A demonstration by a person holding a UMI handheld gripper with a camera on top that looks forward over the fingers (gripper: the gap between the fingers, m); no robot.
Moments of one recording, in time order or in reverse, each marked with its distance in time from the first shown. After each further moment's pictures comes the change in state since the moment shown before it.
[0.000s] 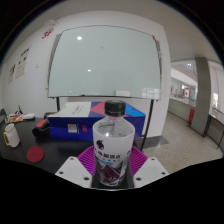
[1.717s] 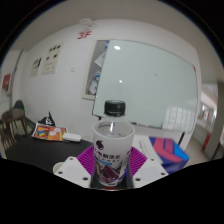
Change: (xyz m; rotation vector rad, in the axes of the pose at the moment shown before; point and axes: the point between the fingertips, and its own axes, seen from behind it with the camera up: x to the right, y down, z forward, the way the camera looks) arm -0.317 -0.164 -0.056 0.106 -0.230 -0.184
